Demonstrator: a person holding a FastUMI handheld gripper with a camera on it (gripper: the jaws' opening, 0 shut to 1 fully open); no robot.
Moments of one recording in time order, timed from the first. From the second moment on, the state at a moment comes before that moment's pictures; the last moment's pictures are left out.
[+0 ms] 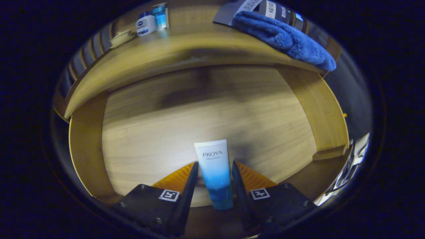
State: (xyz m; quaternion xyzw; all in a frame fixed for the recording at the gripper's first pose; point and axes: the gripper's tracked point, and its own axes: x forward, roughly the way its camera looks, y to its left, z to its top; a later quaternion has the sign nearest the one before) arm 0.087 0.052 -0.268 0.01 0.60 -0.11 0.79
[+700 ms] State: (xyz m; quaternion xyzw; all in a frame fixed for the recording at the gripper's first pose) arm 0.110 0.058 -0.205 -0.02 0.50 -0.10 0.86
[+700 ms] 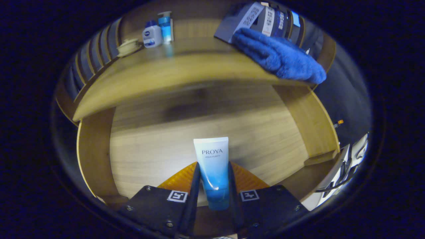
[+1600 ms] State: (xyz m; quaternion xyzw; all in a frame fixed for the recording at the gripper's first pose) arm 0.279 0.079 -0.124 -0.03 0.38 -0.03 0.92
